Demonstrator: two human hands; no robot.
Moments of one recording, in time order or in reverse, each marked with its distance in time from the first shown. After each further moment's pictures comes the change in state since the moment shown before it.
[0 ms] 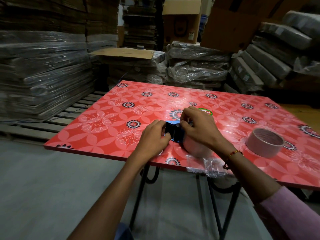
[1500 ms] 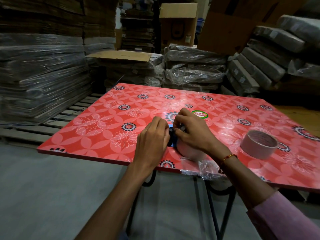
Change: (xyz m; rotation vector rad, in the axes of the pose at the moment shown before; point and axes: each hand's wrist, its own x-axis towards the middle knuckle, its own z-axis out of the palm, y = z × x) left_hand -0.015 0.025 0.002 0.232 0.285 0.228; right_hand -0.003 0.005 0.002 0.057 -0.091 -0.087
